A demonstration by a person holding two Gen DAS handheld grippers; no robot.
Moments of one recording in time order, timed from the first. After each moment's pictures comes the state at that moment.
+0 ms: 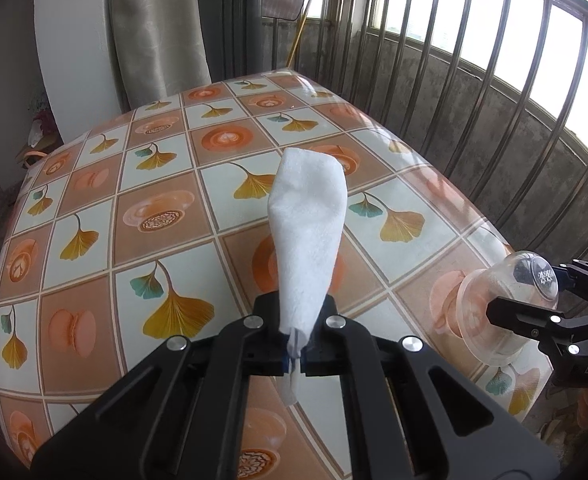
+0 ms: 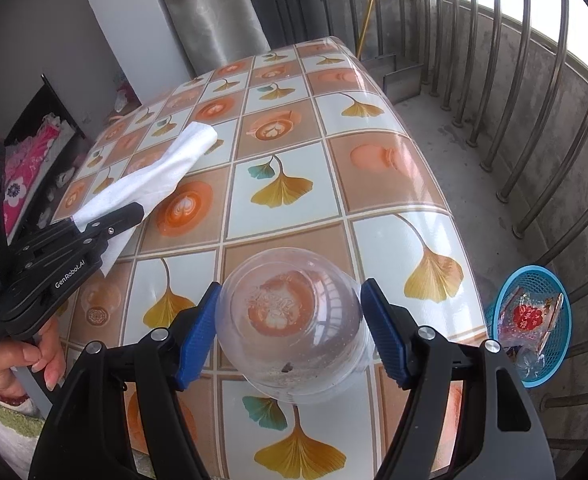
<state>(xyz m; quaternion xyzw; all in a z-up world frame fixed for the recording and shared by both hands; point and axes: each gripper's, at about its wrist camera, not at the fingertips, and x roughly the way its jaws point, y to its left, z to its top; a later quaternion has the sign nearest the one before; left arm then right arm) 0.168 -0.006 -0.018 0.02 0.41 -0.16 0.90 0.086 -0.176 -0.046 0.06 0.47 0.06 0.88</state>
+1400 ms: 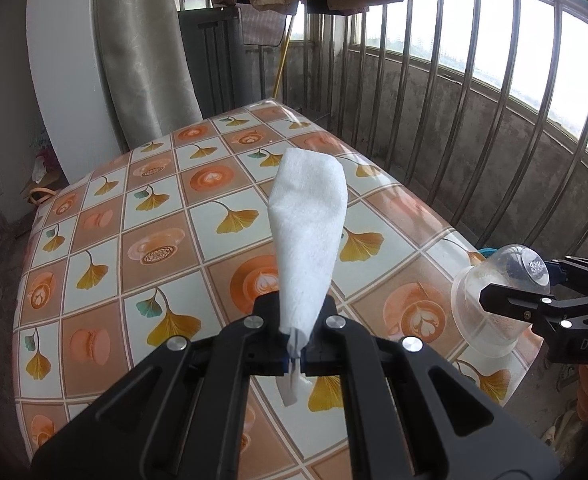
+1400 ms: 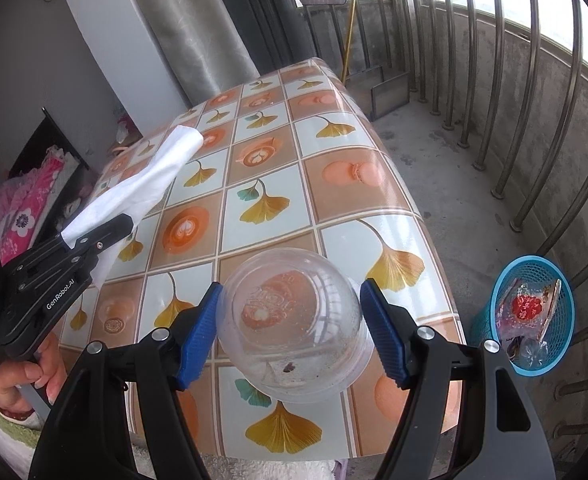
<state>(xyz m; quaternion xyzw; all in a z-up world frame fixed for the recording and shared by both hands) 0.138 -0.032 0.019 0.06 0.36 -0.16 0.92 0.064 -0.207 -0.025 0.10 0.44 0.05 0.89</state>
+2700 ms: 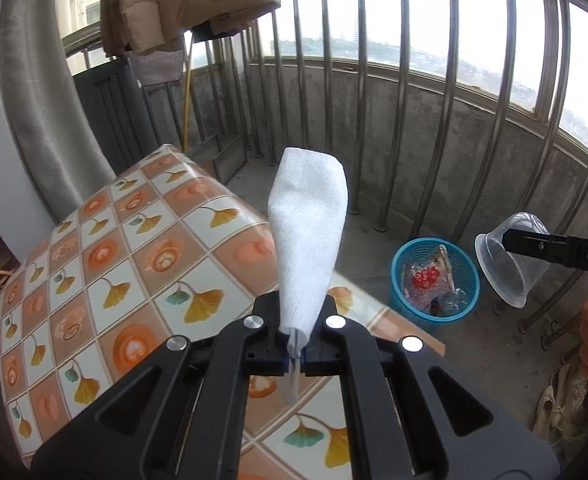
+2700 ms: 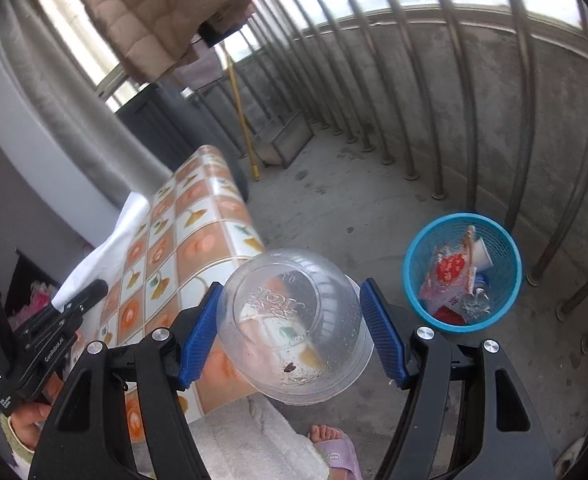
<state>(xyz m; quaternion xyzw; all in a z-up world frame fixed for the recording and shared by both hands) 0.106 -0.171 0.048 0.13 0.33 -0.30 0.88 -0.024 -0.399 0.000 0.29 0.34 -0.10 0.89</state>
